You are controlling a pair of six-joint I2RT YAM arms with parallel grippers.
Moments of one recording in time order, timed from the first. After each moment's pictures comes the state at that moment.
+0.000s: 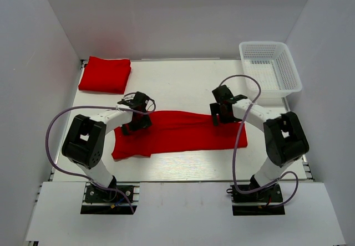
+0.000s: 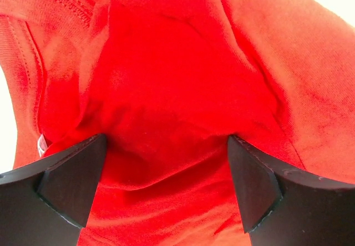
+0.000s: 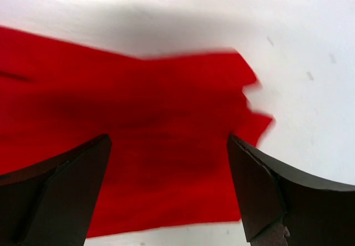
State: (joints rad) left arm -0.40 1.66 0.97 -0.60 -0.34 -0.75; right arm 0.46 1.69 1.07 -0.59 0.30 0.21
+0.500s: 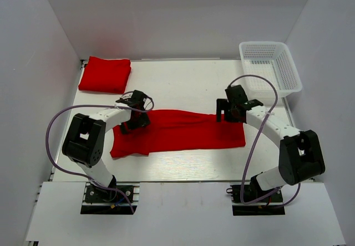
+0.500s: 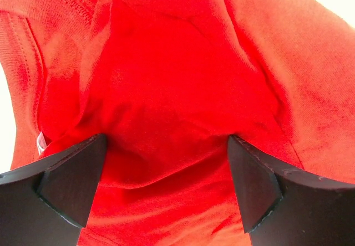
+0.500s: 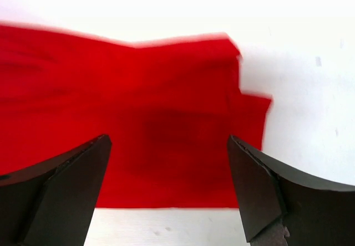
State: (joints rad) left arm -0.36 1.68 0.98 -0.60 -0.33 -0.73; right arm 0.39 1.45 0.93 -0.54 0.18 0.31
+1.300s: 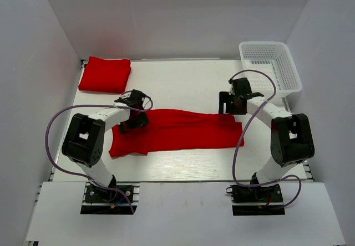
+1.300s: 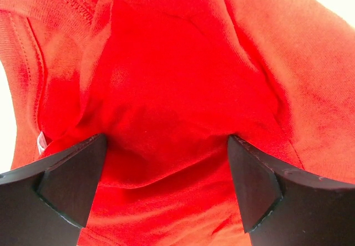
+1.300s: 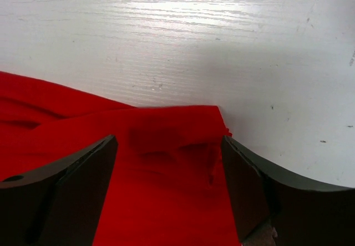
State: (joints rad) left arm -0.34 1.68 0.98 -0.59 -0.33 -0.71; right arm 0.25 1.64 1.04 -0.39 -0.02 0.19
